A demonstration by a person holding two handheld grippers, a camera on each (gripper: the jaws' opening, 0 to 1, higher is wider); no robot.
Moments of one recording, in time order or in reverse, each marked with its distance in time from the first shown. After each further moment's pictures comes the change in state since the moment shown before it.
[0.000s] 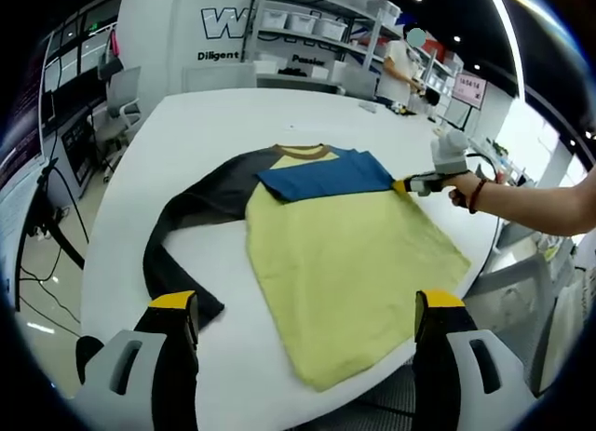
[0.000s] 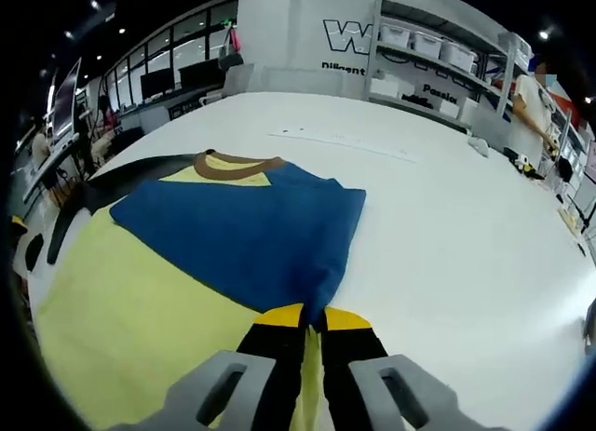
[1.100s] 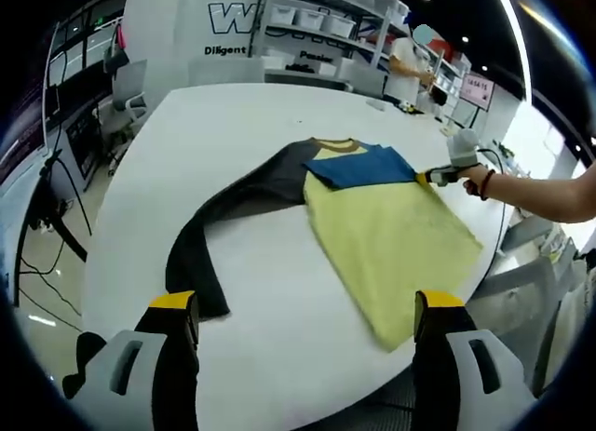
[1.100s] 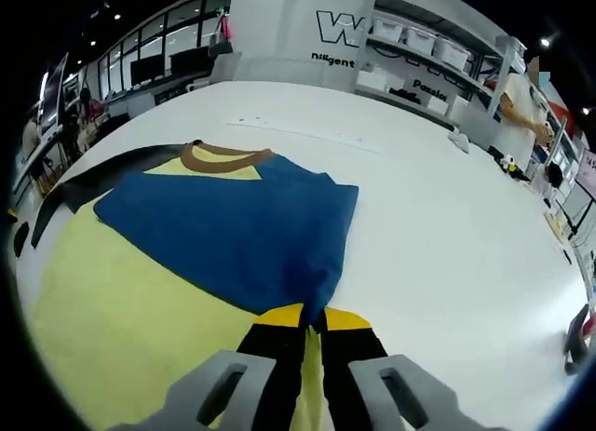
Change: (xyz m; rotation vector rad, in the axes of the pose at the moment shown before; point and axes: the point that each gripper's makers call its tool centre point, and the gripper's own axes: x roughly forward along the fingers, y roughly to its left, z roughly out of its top) left arm 0.004 0.010 -0.004 -0.023 0.019 0.025; right arm 0.001 -0.080 -0.007 -0.033 0.050 -0.069
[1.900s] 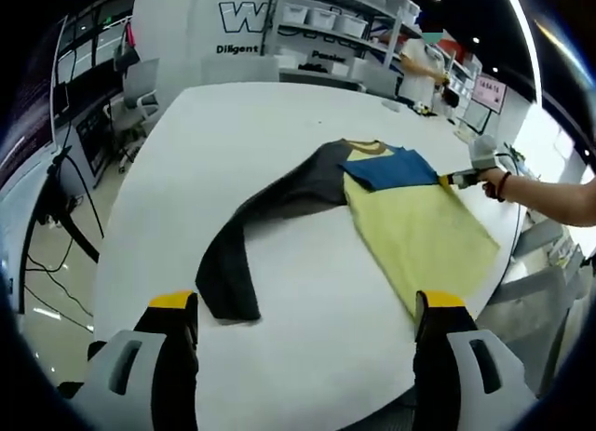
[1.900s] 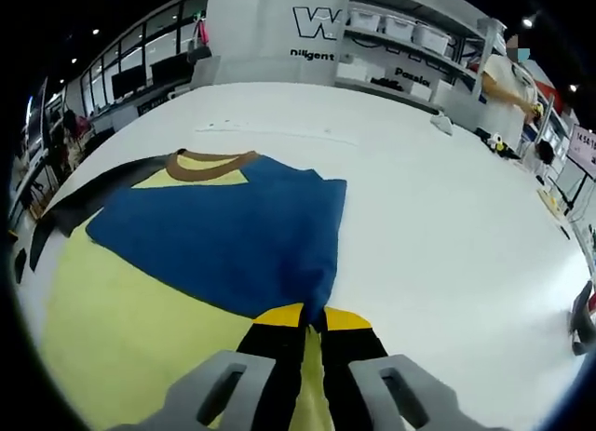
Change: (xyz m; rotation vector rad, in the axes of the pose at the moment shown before) left arm 0.007 0.031 0.013 -0.034 -0.014 0.055; right arm 0.003 -0.028 -0.004 0.134 0.011 -0.015
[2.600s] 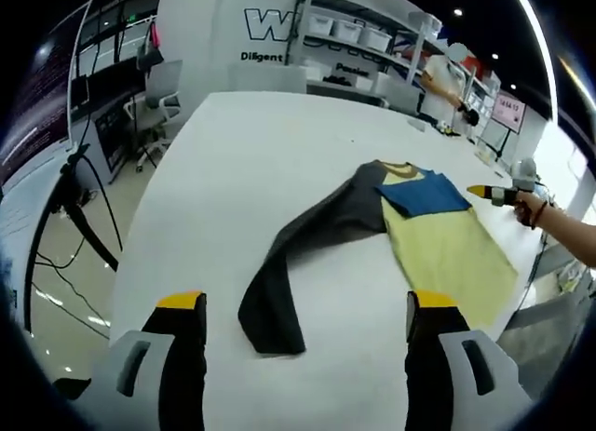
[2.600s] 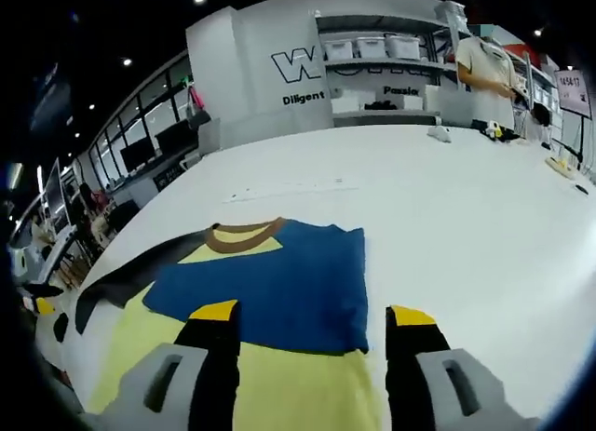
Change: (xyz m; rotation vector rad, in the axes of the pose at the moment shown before) left arm 0.010 0.045 0.025 -0.052 -0.055 0.073; right arm -0.049 0.043 0.043 0.175 -0.204 0.191
